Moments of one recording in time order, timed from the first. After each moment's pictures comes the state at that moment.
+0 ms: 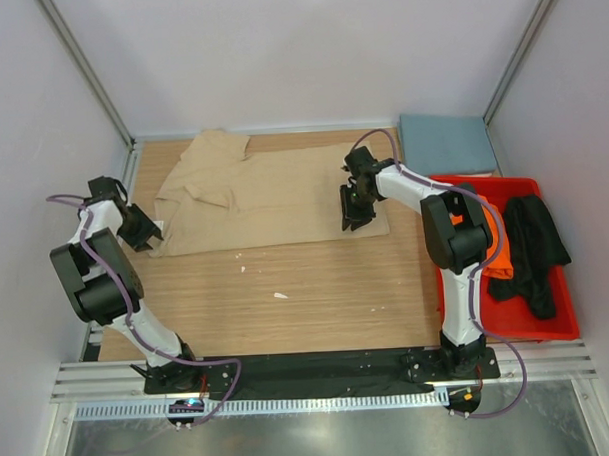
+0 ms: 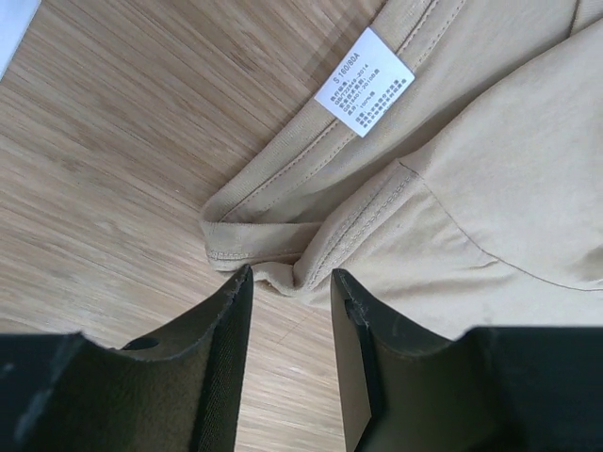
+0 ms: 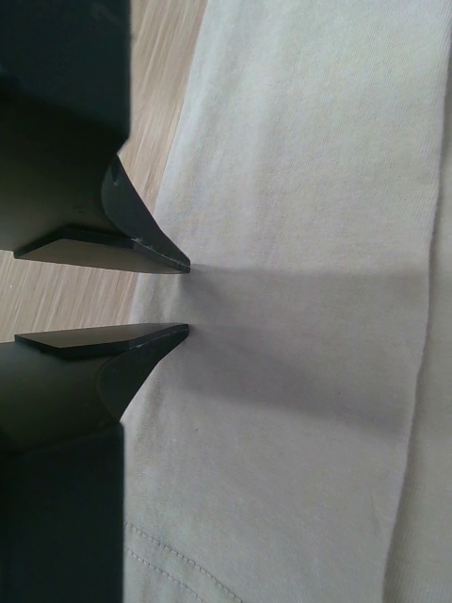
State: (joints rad) left arm 0.42 1.76 1.21 -0.64 0.12 -0.37; right arm 0.40 2.07 1.52 -0.68 -0.16 0.34
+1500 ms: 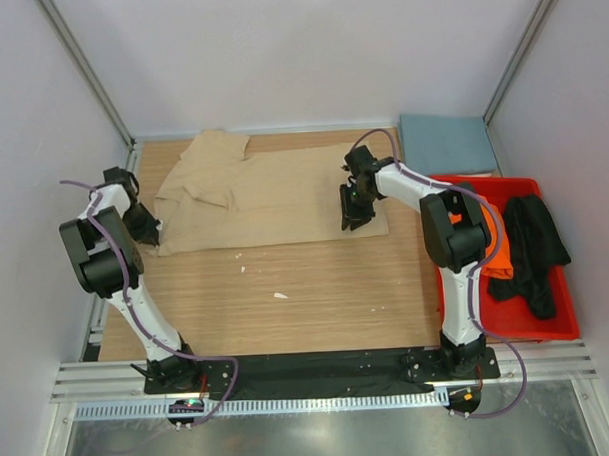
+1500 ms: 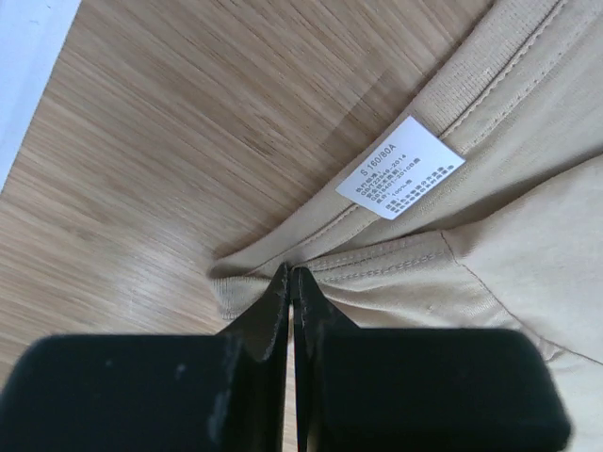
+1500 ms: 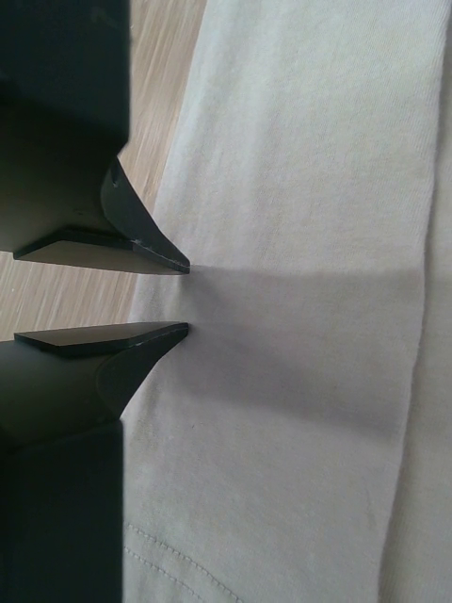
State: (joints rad) left arm 0.37 1.98 1.41 -0.75 -0.05 -0.34; right arm 0.39 2.09 1.54 -0.70 -0.17 0.35
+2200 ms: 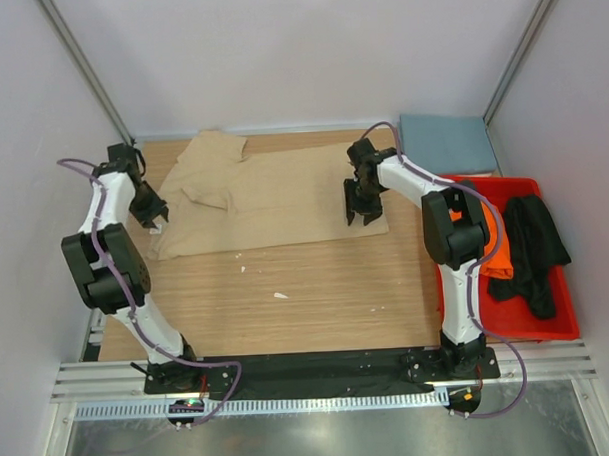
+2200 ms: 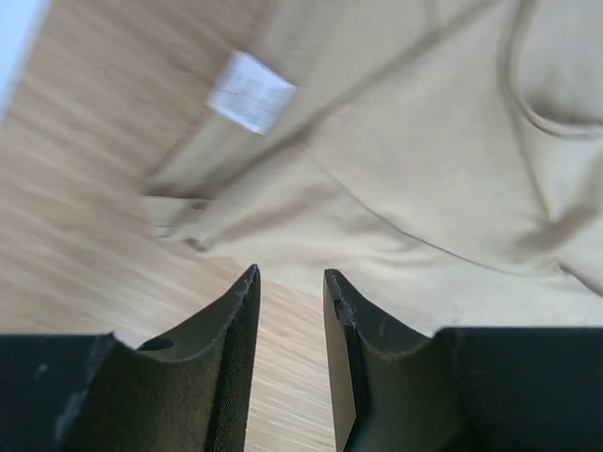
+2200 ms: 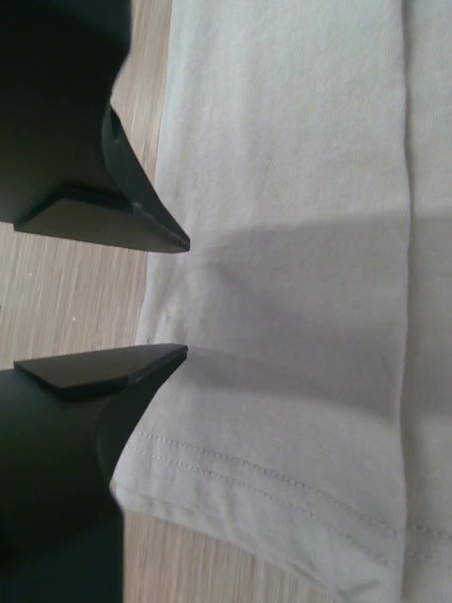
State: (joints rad) left arm 0.29 1.82 1.49 -0.90 -0.07 -0.42; right arm 0.38 2.11 1.64 -0.83 -0.07 0.37
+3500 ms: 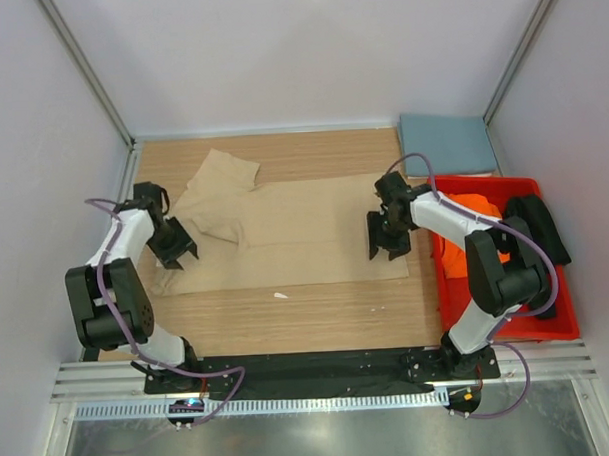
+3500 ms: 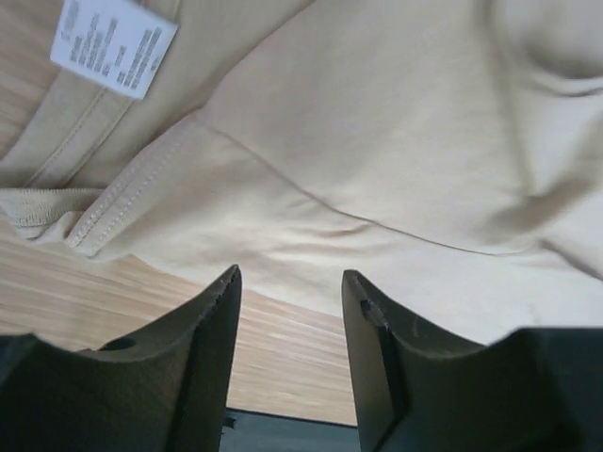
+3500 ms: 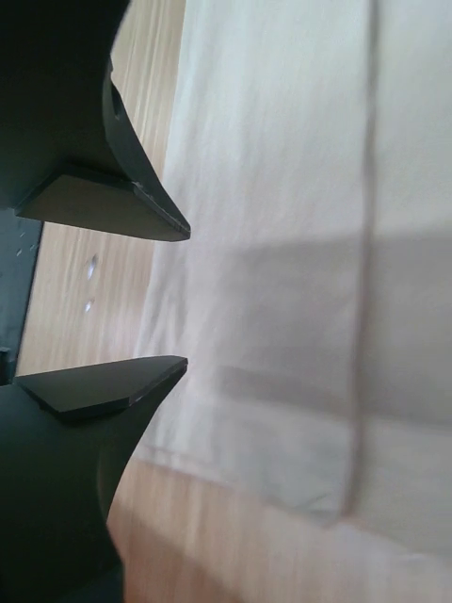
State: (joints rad) left arm 0.16 1.55 1.01 -0.84 0.05 -0.50; right arm 0.35 1.67 1.05 -0.74 -0.07 0.38
